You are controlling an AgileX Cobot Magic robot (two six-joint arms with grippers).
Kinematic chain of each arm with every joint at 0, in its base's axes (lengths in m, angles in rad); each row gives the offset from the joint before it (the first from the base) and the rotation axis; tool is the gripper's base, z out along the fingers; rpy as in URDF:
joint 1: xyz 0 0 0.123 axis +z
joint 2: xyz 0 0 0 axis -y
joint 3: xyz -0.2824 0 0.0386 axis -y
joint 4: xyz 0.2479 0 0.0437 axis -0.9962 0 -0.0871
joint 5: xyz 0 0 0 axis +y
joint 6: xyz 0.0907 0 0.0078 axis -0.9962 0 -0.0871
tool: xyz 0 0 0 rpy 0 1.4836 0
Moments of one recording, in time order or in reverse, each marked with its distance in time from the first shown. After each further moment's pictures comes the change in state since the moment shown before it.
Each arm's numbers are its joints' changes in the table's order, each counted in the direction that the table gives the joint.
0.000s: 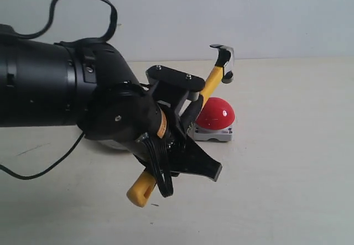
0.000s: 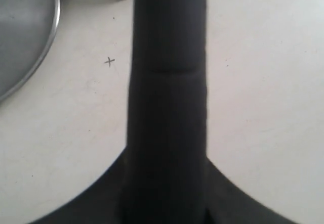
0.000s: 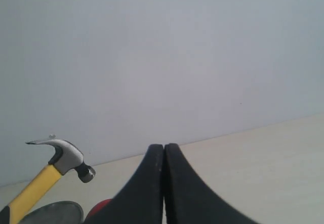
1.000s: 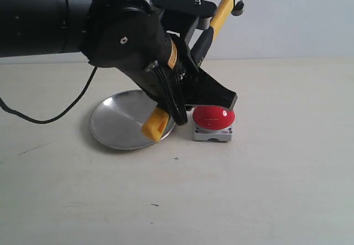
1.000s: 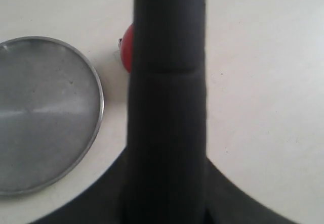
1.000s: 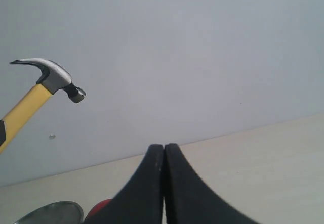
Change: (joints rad) left arm 0.023 0.016 0.239 -0.110 0.100 0.014; right arm 0.000 0.000 0.000 0.000 0.000 0.000
